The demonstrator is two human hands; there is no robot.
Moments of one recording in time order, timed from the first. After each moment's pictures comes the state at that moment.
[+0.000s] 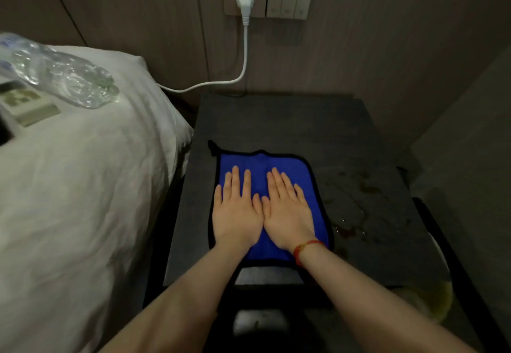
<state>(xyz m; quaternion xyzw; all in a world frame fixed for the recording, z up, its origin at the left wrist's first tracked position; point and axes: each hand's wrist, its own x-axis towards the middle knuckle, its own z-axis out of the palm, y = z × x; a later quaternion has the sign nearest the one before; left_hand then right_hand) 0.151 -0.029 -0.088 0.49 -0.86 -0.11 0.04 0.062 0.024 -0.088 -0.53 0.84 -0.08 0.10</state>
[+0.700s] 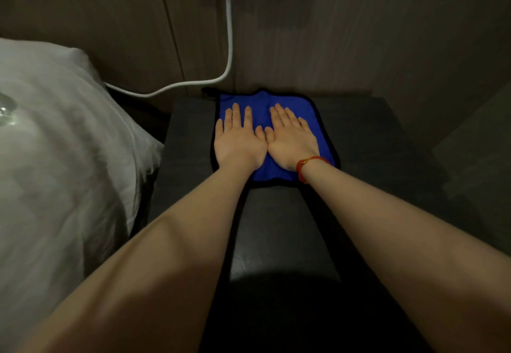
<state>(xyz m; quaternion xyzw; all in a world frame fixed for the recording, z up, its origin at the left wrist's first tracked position) 0.017 -0.205 -0.093 0.48 -0.87 -0.09 0.04 -0.072 -0.150 -0.092 -0.52 0.85 -0.09 0.08</state>
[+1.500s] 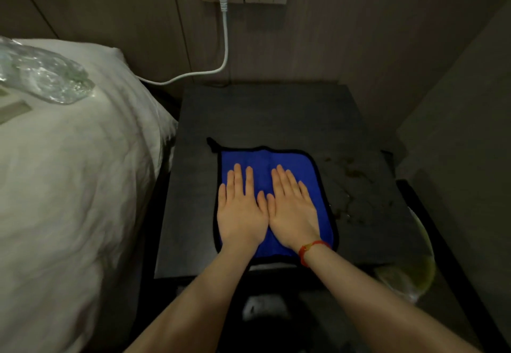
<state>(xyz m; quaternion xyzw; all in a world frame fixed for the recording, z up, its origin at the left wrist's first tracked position) 0.136 -0.001 -0.097 0.47 -0.87 -0.11 0.05 0.053 0.055 -0.089 -0.50 0.85 -0.09 0.10</state>
